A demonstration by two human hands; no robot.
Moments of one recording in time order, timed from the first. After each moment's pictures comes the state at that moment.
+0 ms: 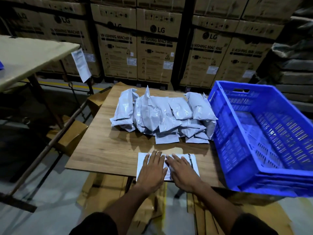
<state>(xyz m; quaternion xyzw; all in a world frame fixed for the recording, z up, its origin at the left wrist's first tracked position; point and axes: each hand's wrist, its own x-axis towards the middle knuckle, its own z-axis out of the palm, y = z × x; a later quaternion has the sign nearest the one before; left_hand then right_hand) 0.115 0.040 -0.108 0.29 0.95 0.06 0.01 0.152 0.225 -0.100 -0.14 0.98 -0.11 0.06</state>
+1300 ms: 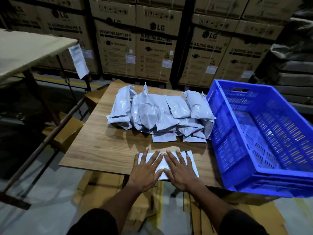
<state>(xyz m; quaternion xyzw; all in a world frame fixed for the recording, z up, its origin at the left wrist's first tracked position) 0.107 0.024 -0.133 0.31 0.95 0.05 0.01 0.157 0.221 -0.099 -0.07 0.99 -0.02 0.10</state>
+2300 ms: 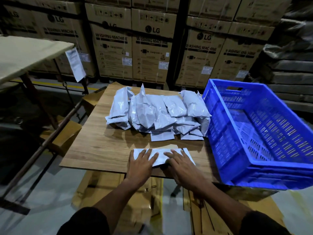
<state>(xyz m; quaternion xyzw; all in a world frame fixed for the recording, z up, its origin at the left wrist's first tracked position) 0.103 0.014 -0.109 0.33 0.94 0.02 0.03 0.174 0.228 -0.063 -0.22 0.97 0.01 -0.07</state>
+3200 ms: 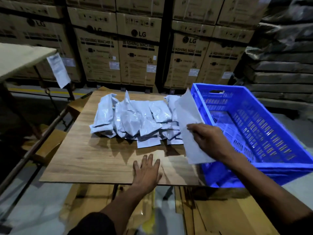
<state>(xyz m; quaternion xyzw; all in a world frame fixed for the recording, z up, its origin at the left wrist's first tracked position) 0.118 0.095 -0.089 0.27 0.96 0.03 0.10 0.159 0.329 0.087 -0.12 0.95 -0.16 -0.25</state>
